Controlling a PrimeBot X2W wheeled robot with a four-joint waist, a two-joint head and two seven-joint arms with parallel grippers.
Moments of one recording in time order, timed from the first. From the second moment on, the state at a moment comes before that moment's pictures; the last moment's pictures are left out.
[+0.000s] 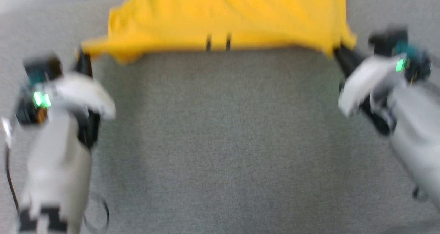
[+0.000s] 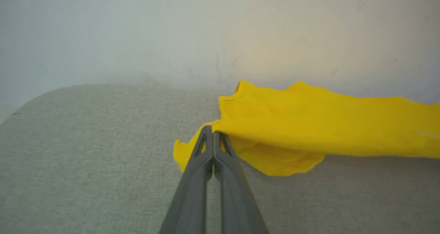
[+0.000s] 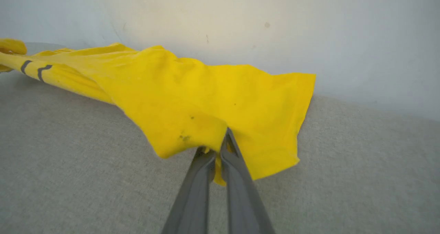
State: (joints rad) left arm -0.81 0.29 -0.15 0.91 -0.44 -0.02 -0.25; right arm -0.93 -0.39 0.79 0.86 0.77 0.13 -0.23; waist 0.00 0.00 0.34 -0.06
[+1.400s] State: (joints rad) left arm 0.01 0.38 -0.16 -0.07 -0.48 0.27 0.19; right arm -0.04 -0.26 0.14 0.09 0.35 0.13 0.32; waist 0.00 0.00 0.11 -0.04
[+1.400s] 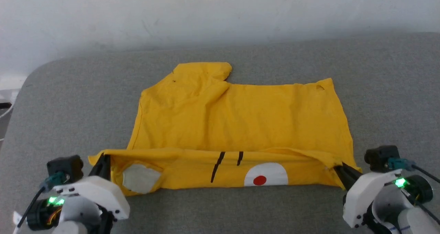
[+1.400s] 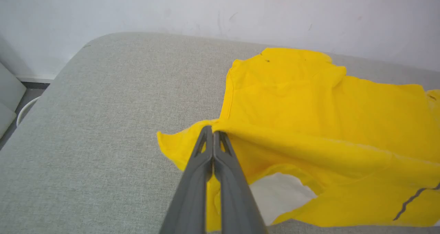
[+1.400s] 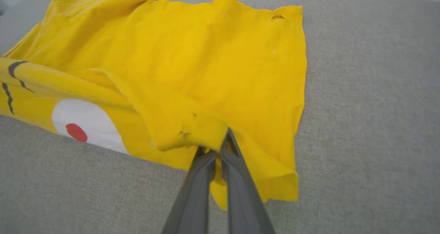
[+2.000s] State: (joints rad) left arm -0.24 0.27 -0.24 0.37 -0.53 0.14 0.10; right arm -0.22 -0.29 0.25 0.36 0.38 0.13 0.10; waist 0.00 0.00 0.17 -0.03
